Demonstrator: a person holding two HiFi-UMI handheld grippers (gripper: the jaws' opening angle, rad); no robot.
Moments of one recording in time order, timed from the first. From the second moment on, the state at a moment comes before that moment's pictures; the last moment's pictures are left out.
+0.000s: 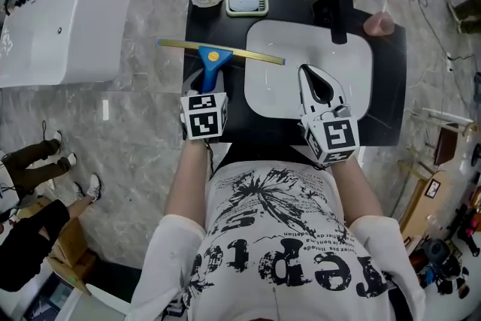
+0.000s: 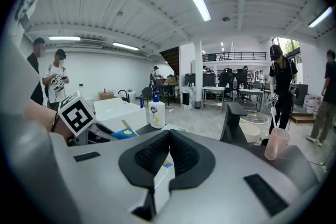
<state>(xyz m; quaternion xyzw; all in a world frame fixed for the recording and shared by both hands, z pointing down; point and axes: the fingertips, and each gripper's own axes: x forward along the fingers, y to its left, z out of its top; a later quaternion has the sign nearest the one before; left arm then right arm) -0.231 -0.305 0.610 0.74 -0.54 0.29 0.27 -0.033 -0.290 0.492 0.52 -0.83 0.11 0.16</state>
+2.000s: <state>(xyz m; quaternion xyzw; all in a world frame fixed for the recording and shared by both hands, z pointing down) -0.130 -0.252 0.276 0.85 -0.53 0.04 -0.02 0.064 -0.217 0.288 0.57 -0.82 -0.05 0.03</state>
